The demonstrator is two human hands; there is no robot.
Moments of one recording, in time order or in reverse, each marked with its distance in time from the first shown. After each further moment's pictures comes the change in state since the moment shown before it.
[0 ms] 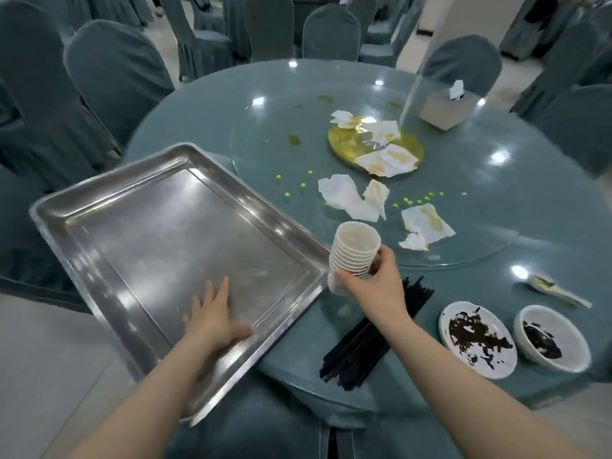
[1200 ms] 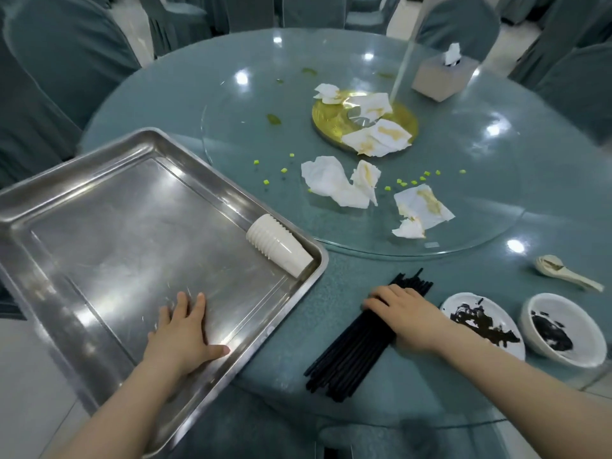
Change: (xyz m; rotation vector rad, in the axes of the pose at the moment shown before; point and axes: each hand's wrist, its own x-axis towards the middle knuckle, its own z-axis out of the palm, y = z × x) left_hand 0.017 -0.016 0.016 0.282 -0.073 0.006; right_hand 0.041 0.104 -0.076 -1.368 -0.775 -0.557
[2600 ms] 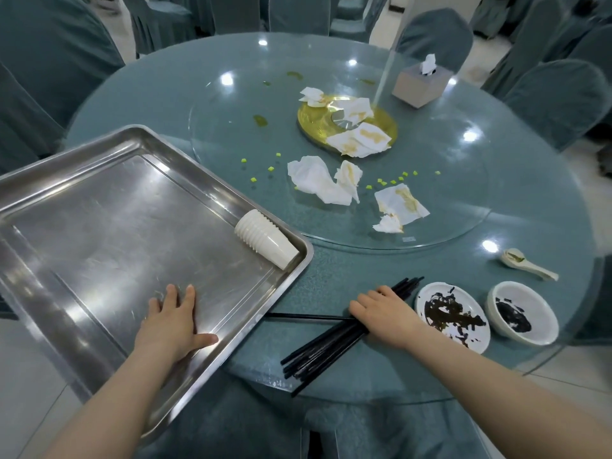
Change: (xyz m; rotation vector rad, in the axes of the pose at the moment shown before) left_hand -0.002 0.003 -0.001 0.055 0.042 0.017; right_hand -0.017 -0.031 -0.011 -0.176 0.166 -0.034
